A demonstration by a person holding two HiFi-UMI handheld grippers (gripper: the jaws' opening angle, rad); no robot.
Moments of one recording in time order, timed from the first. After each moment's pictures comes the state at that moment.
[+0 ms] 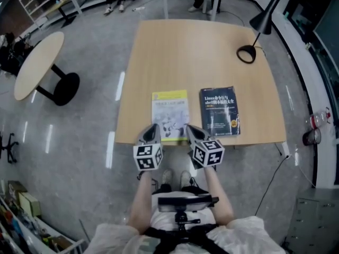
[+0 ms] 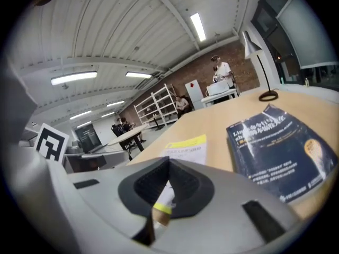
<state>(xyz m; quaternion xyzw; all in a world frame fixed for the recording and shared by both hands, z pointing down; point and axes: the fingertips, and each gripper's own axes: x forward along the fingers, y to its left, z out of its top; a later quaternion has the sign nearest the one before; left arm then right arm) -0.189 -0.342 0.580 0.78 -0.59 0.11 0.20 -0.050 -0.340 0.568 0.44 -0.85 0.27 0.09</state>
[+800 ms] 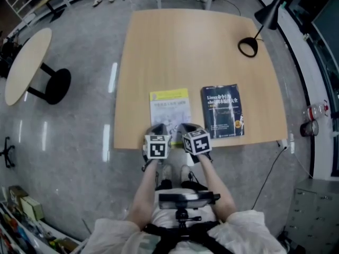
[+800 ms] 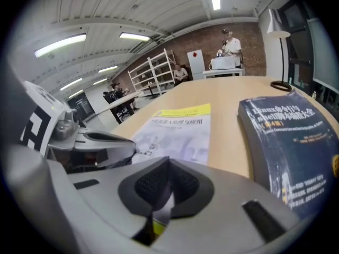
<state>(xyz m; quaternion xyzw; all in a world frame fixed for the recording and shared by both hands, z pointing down) -0.167 -0.378 0.673 0.75 -0.52 0.28 0.29 -0.083 -0.380 0.661 0.42 -0.81 0.30 0.27</state>
